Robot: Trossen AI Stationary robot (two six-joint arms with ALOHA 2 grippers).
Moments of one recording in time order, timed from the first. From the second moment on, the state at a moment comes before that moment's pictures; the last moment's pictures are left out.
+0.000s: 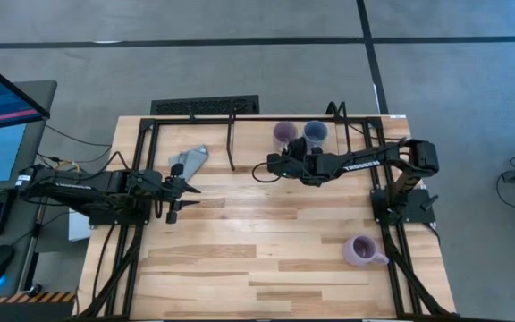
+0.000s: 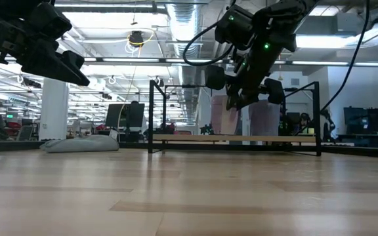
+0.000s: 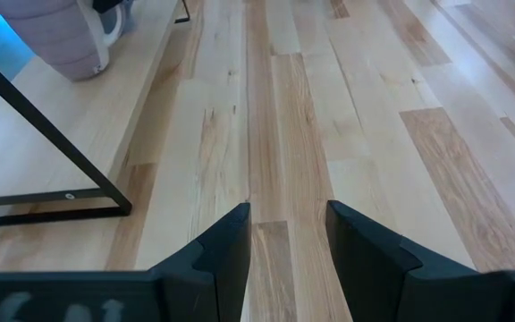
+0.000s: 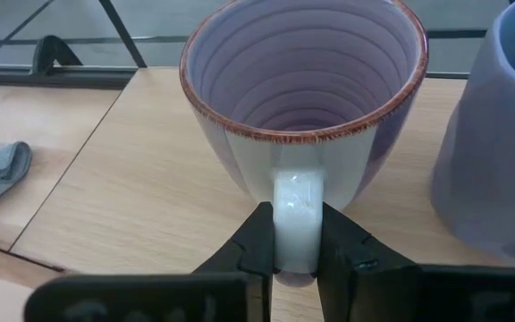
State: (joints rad) left arm -0.03 0.50 0.29 -0.27 -0.06 0.11; right arm -0.11 1.71 1.03 -0.28 0.79 0.99
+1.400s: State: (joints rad) left arm -0.03 0.50 0.29 -0.27 -0.06 0.11; right arm -0.11 1.71 1.03 -0.28 0.78 1.02
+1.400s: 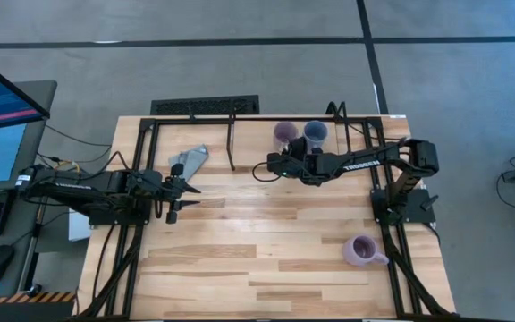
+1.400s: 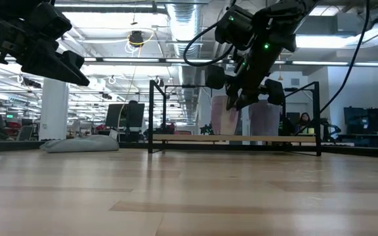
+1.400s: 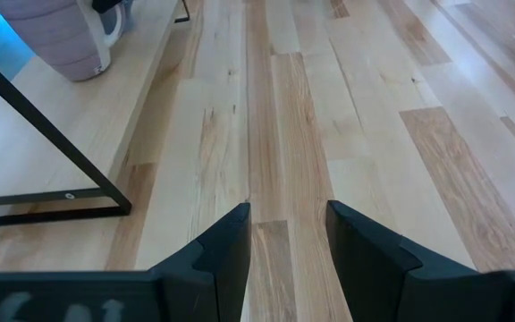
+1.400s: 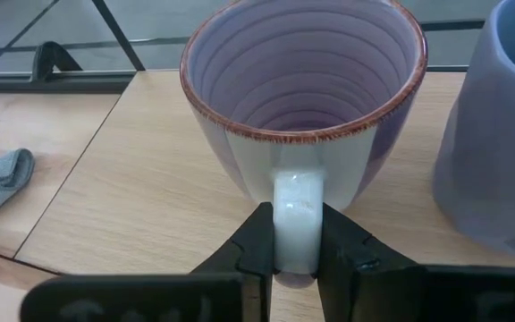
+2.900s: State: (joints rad) left arm -0.03 0.50 0.29 -0.27 -0.06 0.11; right arm -0.11 1.71 1.03 -0.26 0.73 1.02
